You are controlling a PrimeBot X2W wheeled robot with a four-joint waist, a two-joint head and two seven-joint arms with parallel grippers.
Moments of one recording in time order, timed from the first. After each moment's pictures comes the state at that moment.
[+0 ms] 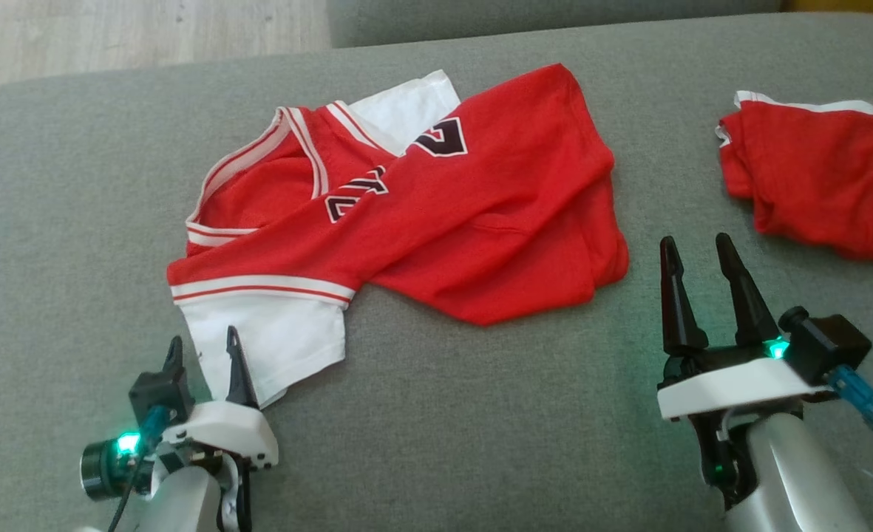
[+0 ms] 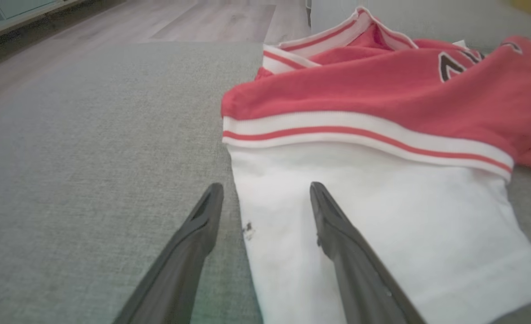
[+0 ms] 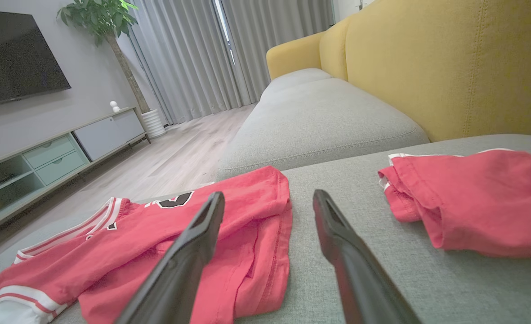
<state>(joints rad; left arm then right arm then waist) -0.26 0.08 -0.16 0.66 -0.28 0.16 -0.17 -0.16 -0.05 0.11 0.27 0.28 0.13 -0.25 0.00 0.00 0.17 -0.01</state>
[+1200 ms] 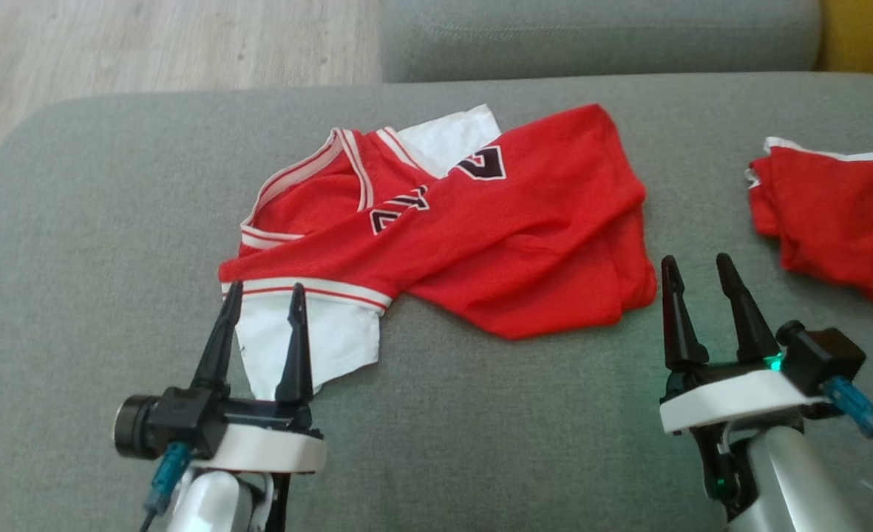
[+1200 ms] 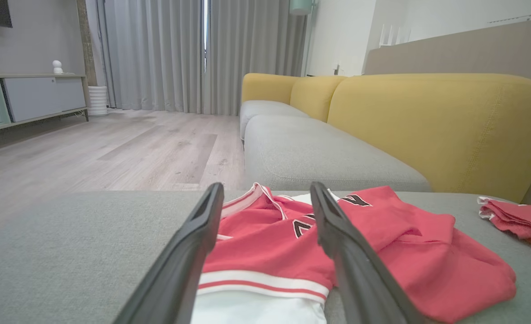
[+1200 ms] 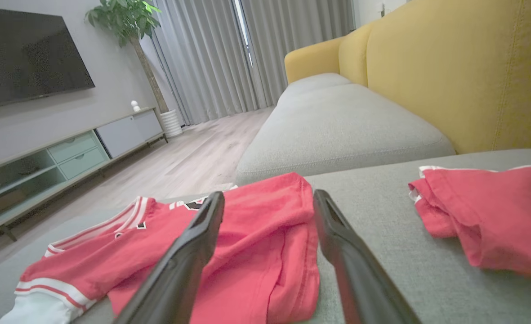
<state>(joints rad) -0.10 0.06 -0.22 0.19 -0.20 0.01 -0.26 -0.13 -0.05 0.09 0.30 0.27 0.13 -0.25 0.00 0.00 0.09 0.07</state>
